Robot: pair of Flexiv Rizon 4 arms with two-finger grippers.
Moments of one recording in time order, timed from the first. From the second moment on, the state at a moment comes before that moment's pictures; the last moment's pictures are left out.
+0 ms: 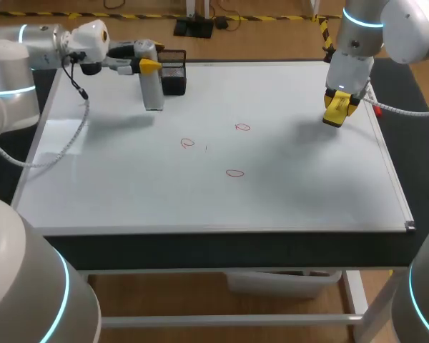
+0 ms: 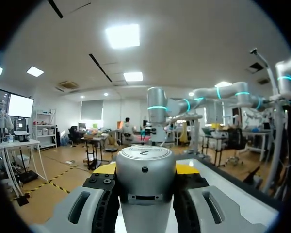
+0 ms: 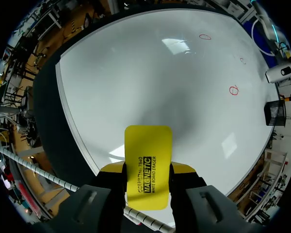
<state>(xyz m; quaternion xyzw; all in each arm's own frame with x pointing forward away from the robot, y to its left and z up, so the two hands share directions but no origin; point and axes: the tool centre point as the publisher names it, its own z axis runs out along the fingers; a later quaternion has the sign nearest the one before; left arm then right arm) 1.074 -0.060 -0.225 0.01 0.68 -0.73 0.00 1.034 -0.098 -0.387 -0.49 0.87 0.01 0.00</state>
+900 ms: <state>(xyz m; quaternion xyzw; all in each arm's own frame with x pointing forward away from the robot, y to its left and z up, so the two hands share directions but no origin) 1.146 0.032 -0.226 -0.05 0.69 -0.72 0.06 1.034 -0.098 -0.387 -0.49 0.87 0.01 0.00</state>
